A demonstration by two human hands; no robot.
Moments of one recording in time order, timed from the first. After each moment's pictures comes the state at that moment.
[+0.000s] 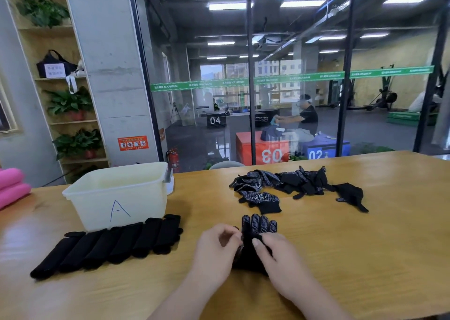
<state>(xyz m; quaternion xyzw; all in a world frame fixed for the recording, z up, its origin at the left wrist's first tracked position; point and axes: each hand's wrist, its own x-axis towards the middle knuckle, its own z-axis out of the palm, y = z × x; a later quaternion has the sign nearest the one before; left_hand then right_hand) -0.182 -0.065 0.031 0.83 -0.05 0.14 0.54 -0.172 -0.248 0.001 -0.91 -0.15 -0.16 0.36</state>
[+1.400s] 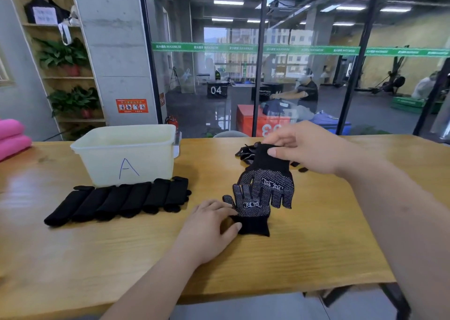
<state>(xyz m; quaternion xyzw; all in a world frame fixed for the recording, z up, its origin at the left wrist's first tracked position) -0.175 -0.005 -0.013 0.95 -0.18 0.17 0.17 -0.160 -0.265 0.193 -0.90 -0.27 -0.04 0.34</state>
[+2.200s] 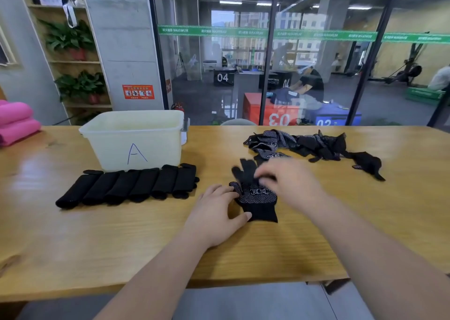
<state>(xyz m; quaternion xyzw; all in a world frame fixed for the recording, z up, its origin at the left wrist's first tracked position) -0.173 -0.005 -0.009 0.97 -0.13 0.13 0.19 -0.131 -0.226 0.074 -0.94 -0.27 -0.19 0.12</state>
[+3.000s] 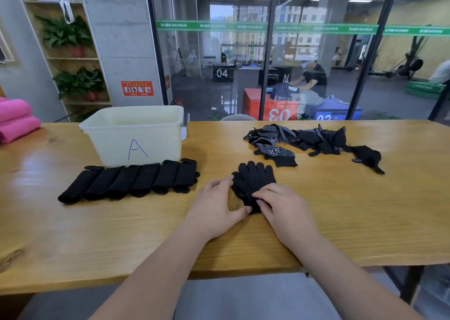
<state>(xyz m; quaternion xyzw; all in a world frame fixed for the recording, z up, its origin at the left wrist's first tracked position) -0.178 -0.006 -0.005 0.95 -0.10 0.11 0.26 -0.171 -0.219 -0.017 -0.91 -0.23 -0.31 0.16</state>
